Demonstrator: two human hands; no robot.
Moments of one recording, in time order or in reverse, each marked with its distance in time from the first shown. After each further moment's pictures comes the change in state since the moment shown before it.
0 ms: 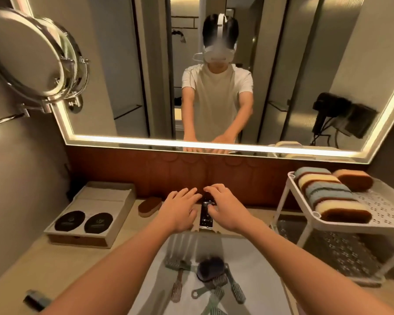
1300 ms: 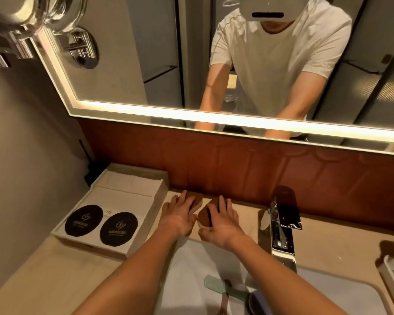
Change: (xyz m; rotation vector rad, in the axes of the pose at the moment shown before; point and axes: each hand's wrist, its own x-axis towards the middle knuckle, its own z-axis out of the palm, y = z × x) left_hand 0.073 -0.213 0.150 -0.145 -0.188 -0.455; right_hand 0.189 -0.004 0.245 -0.014 -0.394 0.136
